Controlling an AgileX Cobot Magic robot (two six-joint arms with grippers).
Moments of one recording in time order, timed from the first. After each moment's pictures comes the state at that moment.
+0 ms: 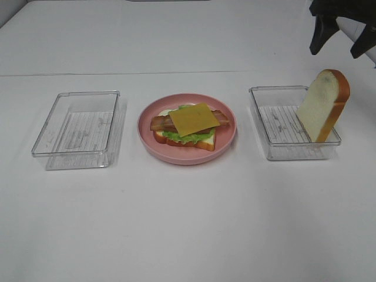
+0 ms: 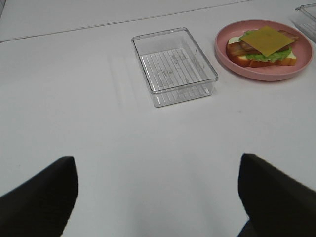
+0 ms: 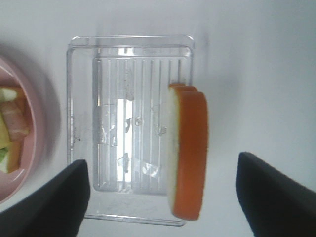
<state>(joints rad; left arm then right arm) -0.30 0.00 -0.50 0.09 1.05 -0.09 -0.03 2.08 -1.94 0.12 1.21 -0.06</state>
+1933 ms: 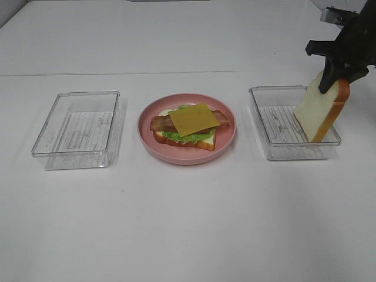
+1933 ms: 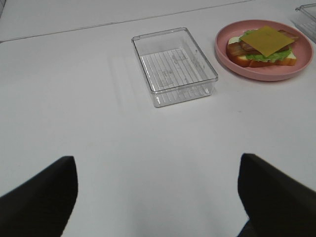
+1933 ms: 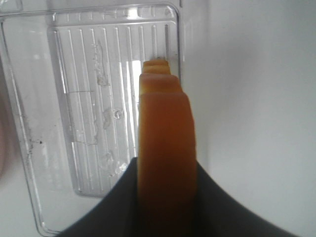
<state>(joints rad) -0.30 0.00 -0.50 0.09 1.05 -0.09 -0.07 2.24 -1.95 0.17 1.22 -0.09</state>
